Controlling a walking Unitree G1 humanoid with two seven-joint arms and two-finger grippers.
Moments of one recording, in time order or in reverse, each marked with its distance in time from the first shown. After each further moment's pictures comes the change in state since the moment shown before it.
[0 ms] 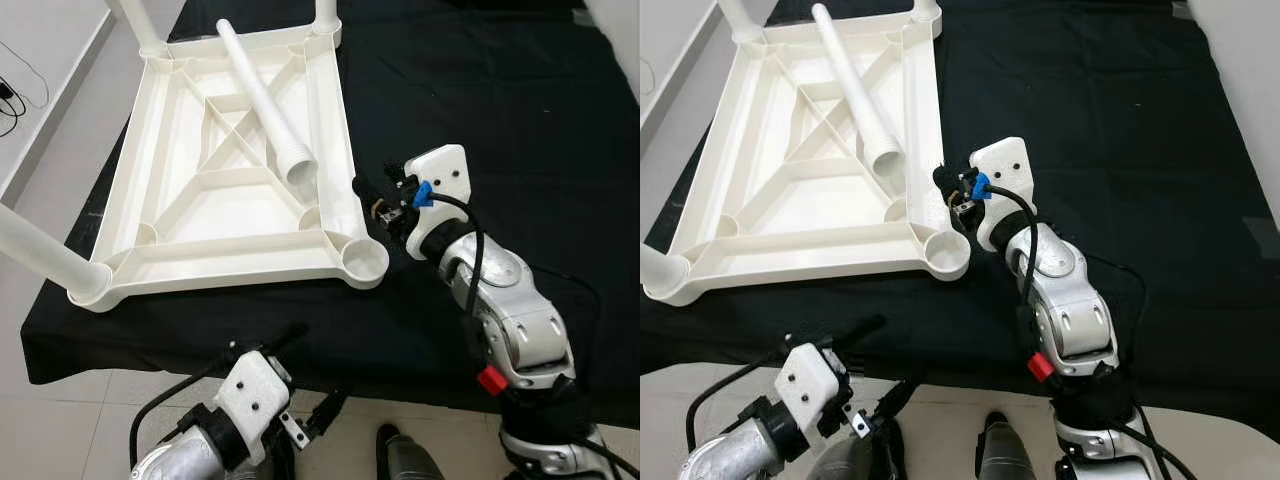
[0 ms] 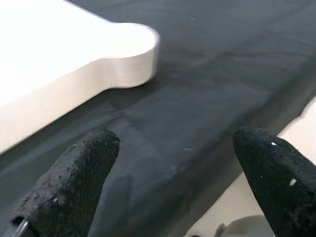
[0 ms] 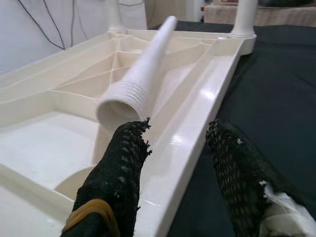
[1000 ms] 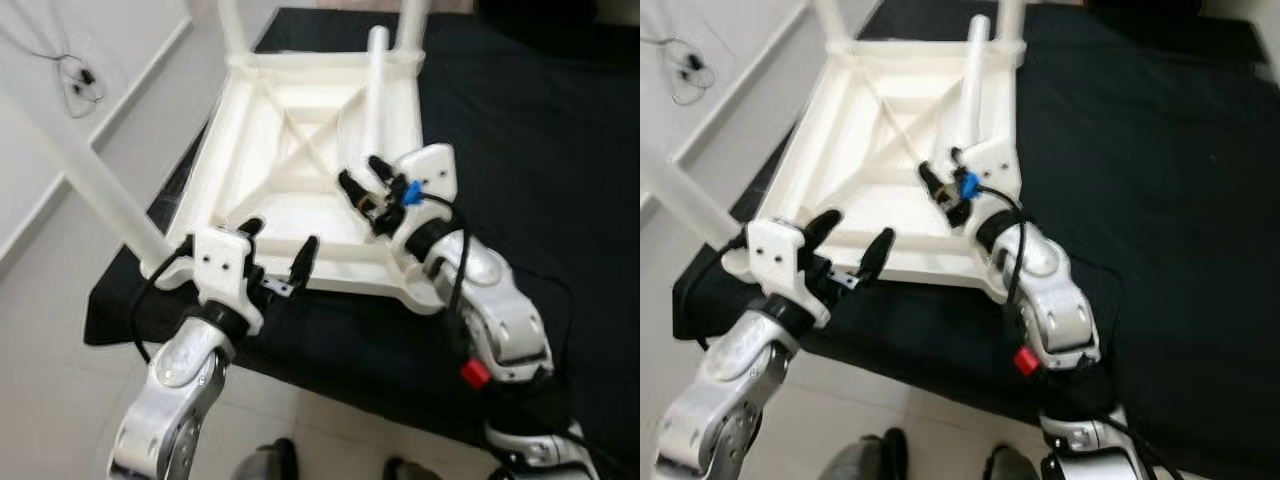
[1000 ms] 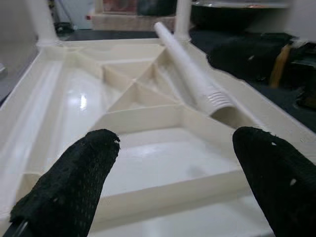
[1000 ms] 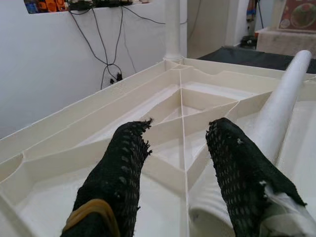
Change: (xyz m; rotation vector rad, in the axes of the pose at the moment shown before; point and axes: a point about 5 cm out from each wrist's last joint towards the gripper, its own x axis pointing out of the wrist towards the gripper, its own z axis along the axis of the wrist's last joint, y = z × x) left arm 0.045 0.043 0.046 -0.075 -0.182 0.272; right arm 0.016 0.003 -0.004 0.033 -0.047 -0.038
